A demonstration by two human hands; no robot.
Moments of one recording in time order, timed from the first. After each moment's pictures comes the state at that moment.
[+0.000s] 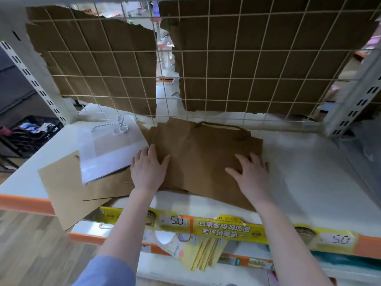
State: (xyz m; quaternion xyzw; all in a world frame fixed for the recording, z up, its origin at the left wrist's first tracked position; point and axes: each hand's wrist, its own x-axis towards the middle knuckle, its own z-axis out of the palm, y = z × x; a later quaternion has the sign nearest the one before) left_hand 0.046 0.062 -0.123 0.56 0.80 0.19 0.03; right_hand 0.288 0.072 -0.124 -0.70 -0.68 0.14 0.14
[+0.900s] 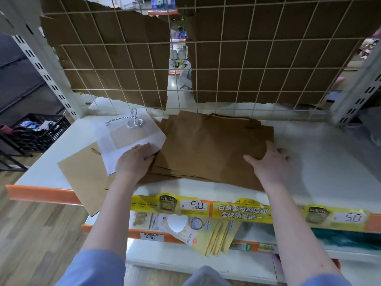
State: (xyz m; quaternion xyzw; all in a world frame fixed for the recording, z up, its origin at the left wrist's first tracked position) left_hand -0.032 0.039 -0.104 0.58 0.80 0.09 0.11; right_hand 0.279 0.061 -0.119 -0.80 -0.54 0.15 0.23
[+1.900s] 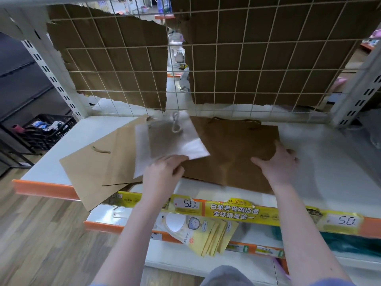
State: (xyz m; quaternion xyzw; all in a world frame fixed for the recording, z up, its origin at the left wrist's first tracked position) left_hand 0.053 -0.006 -0.105 0.70 0.64 0.31 -0.01; right_hand 0.309 0.061 -0.112 -0.78 -0.54 0.17 0.26
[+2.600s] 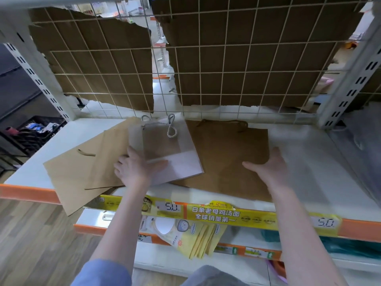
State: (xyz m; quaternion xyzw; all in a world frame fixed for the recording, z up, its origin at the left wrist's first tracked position) left_hand 0.057 0.035 -0.105 0.38 0.90 0.19 0.08; right_hand 0.340 0.057 -0.107 -0.74 -0.48 0.35 0.32
